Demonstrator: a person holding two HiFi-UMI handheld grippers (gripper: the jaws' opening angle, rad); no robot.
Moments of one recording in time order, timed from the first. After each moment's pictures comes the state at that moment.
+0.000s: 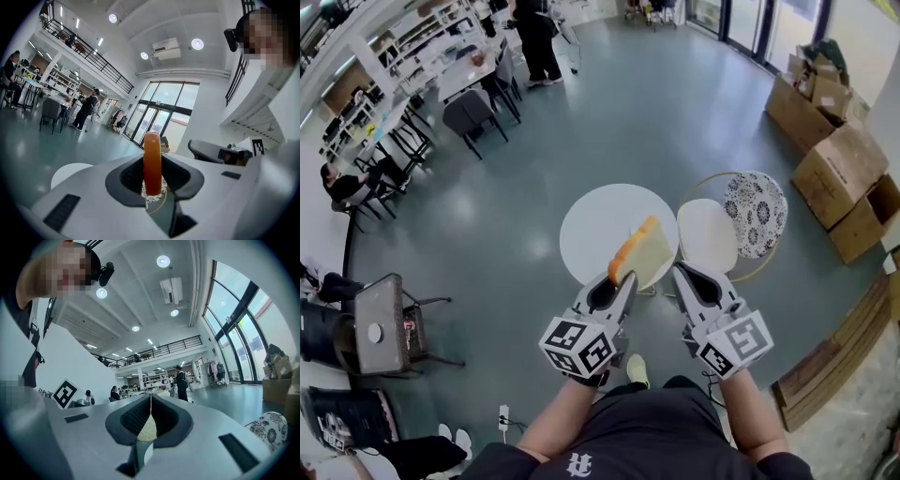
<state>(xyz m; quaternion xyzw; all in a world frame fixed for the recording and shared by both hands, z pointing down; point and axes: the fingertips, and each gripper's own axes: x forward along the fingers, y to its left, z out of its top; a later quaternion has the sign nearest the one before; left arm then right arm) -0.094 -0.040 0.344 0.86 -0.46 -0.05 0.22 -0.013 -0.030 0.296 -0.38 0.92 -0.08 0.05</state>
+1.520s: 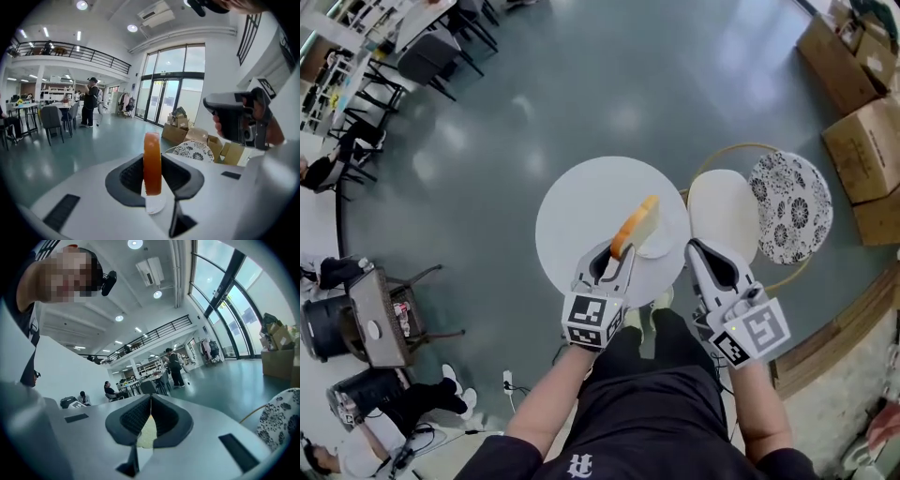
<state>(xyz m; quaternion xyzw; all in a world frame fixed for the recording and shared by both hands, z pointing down) -0.085 -0.302 0.560 0.83 -0.50 0.15 0.19 0.020 -0.301 0.446 -0.37 0.91 -0.19 0.01</state>
